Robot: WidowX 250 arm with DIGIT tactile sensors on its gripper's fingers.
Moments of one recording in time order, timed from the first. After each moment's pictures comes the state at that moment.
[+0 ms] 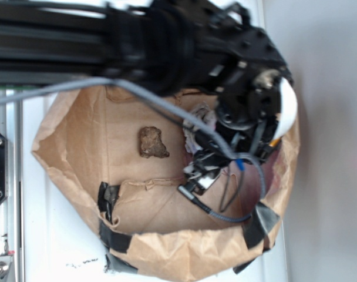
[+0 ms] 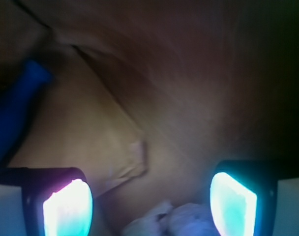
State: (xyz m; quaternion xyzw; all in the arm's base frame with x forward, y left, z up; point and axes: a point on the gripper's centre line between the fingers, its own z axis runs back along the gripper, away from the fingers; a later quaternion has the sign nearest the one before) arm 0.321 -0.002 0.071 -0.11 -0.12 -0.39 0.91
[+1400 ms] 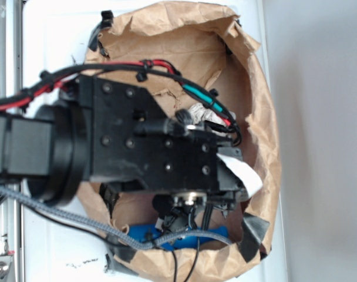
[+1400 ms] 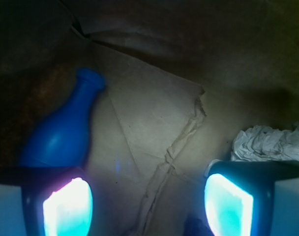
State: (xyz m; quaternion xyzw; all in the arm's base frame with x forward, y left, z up) arm 0.281 -0.042 0.071 -0.02 -0.07 -0.21 0.97
